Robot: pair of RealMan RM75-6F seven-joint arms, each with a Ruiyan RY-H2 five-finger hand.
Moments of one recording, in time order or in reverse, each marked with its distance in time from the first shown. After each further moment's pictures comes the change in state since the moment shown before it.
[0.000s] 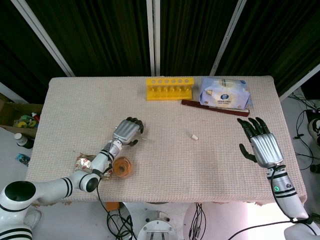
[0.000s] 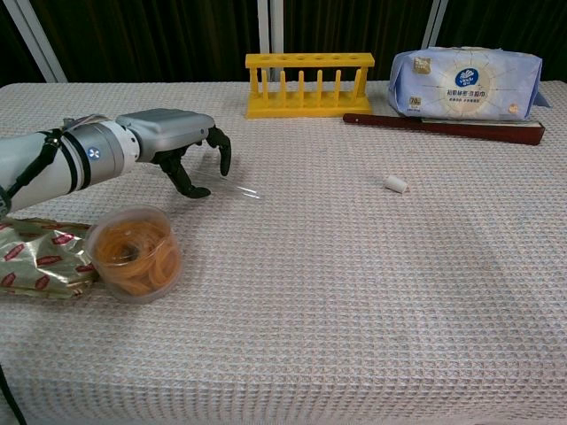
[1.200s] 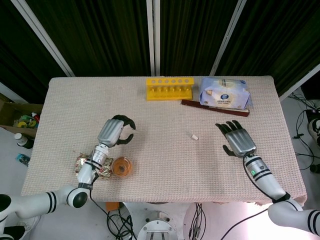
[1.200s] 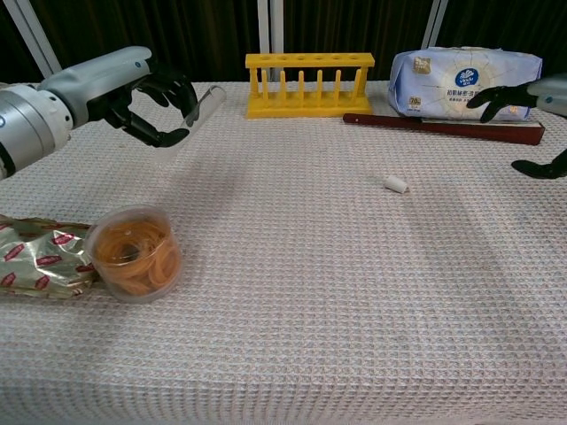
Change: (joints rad) left arm 0.192 0.109 -0.036 -0.286 0.113 0.312 -0.241; right arm 0.233 -0.080 0.034 0.033 0.320 -0.437 -0.269
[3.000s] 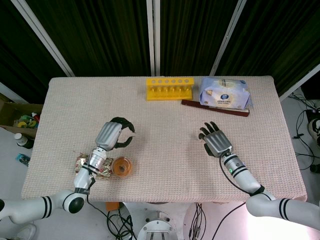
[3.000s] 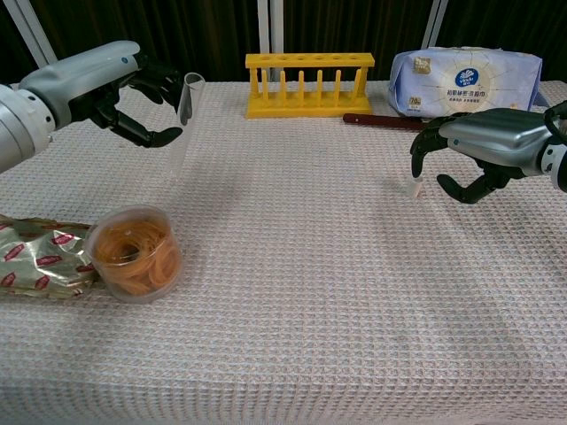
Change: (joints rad) left arm 0.042 0.026 0.005 -0.057 0.043 0.024 0.005; right arm 0.123 -0.180 -0.077 0.112 0.044 0.022 -0.031
